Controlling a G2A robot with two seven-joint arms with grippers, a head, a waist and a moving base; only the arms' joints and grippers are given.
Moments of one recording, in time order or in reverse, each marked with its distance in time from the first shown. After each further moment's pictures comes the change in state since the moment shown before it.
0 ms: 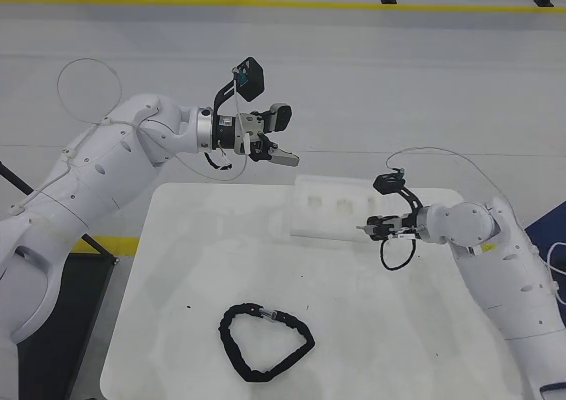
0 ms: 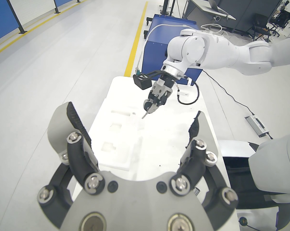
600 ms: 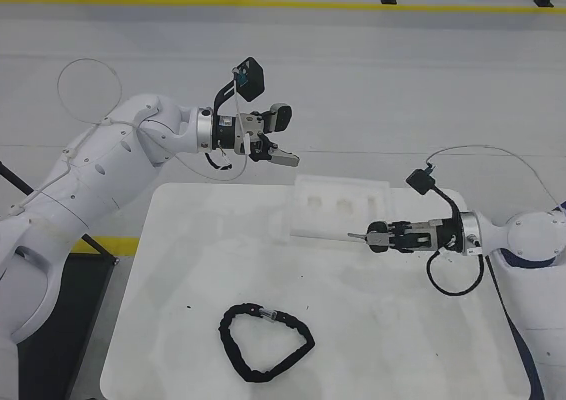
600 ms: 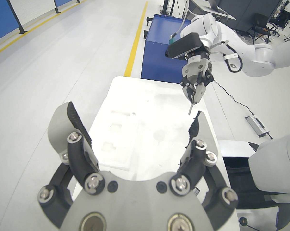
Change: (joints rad) left arm 0.000 0.000 0.000 0.000 0.000 0.000 0.000; right arm -0.133 0.059 0.215 -0.209 0.632 -0.140 0.212
